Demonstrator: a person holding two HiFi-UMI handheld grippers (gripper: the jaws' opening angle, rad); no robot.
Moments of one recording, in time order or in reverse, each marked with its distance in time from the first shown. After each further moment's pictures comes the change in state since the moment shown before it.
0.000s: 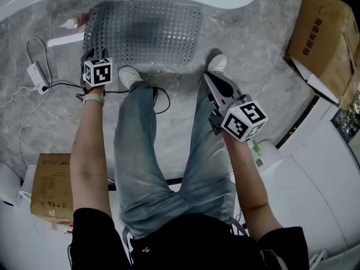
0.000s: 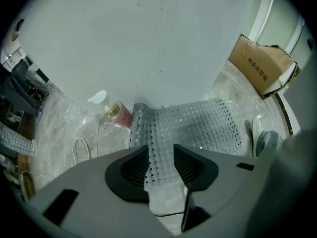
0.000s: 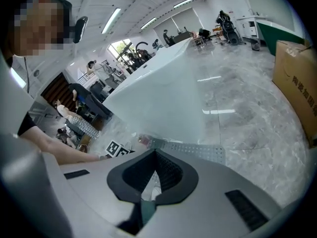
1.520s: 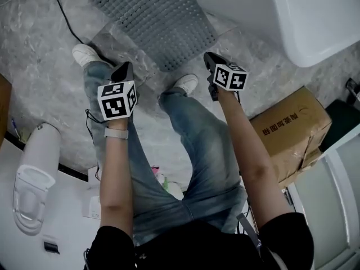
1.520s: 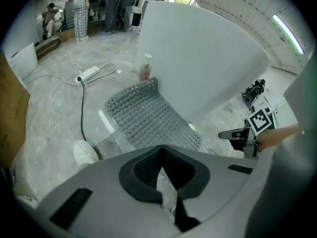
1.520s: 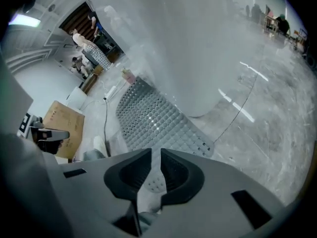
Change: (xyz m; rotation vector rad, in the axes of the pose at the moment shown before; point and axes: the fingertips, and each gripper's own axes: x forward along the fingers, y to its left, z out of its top) left arm -0.095 -0.231 -0.081 -1.005 -0.192 -0.015; right arm 0.177 -0.204 -0.077 -0.533 0.599 0.099
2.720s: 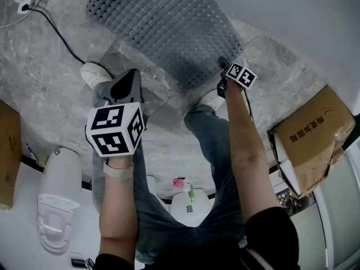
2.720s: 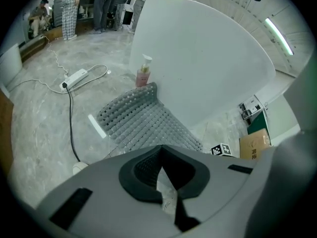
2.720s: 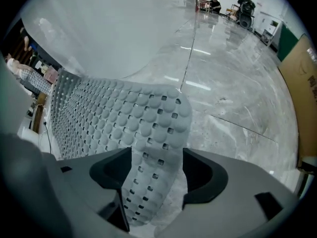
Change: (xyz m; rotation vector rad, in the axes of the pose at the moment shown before) left arm 0.039 0.048 0.068 0.069 0.009 -0.090; right arm 0.167 -0.138 -0.105 0.529 -0.024 -0.351
